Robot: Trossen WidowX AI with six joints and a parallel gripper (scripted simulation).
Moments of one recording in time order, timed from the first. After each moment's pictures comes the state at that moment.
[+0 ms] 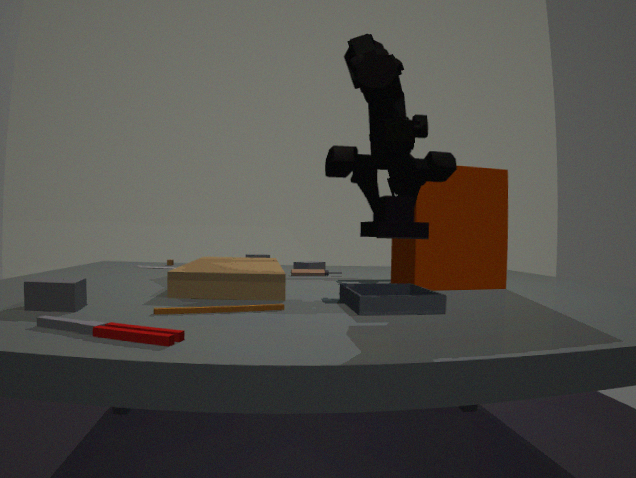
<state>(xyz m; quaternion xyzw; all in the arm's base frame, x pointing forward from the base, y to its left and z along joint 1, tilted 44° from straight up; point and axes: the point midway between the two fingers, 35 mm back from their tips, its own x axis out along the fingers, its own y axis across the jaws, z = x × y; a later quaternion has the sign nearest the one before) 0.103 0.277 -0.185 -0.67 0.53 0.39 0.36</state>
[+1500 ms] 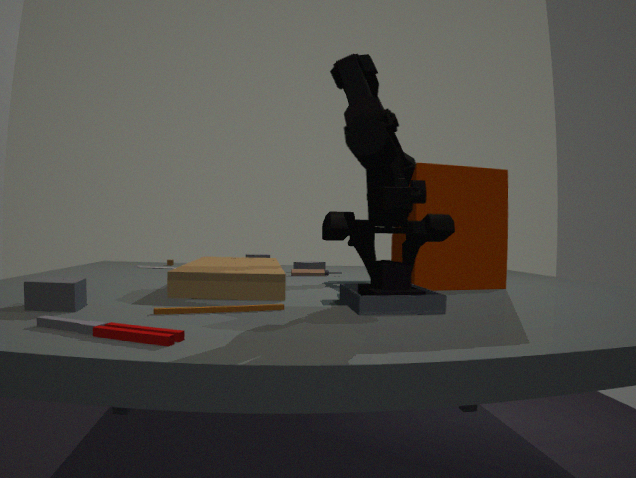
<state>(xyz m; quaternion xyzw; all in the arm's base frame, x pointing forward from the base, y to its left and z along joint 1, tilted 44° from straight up) 0.122 0.217 -0.255 -0.66 0.53 0.39 0.36</state>
